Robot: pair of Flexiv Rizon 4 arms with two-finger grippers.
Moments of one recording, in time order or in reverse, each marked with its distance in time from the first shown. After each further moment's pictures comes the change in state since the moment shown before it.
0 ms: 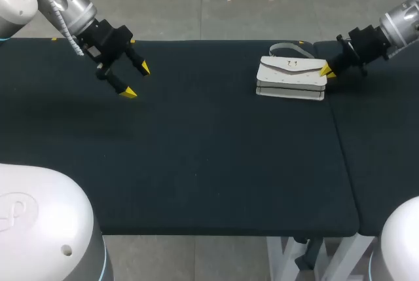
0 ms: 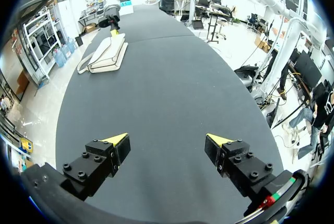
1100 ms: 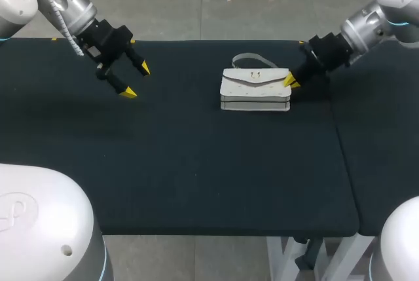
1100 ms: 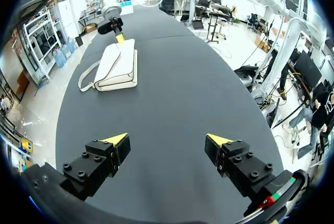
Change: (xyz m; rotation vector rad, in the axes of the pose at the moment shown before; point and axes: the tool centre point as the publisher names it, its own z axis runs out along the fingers) left arm 0.000 0.000 0.000 0.000 0.000 0.000; right arm 0.063 -0.053 0.083 0.140 0.045 -0.107
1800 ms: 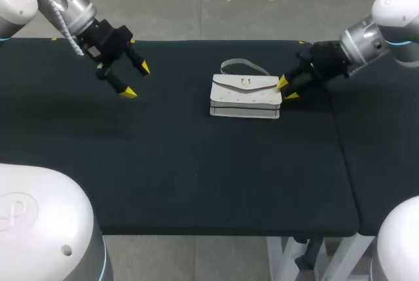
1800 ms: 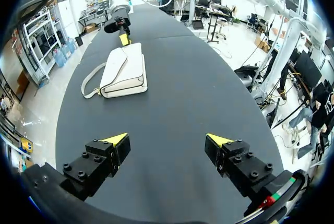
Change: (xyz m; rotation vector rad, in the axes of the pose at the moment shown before) left arm 0.000 0.000 0.000 0.000 0.000 0.000; right arm 0.003 -0.016 0.016 -0.116 0.007 0.094
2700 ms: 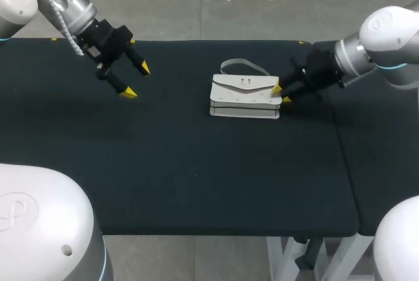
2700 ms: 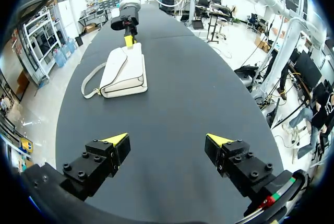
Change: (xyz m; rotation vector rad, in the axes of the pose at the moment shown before) left arm 0.000 0.000 0.000 0.000 0.000 0.000; right arm 0.010 -0.013 0.020 -0.153 -0.006 0.061
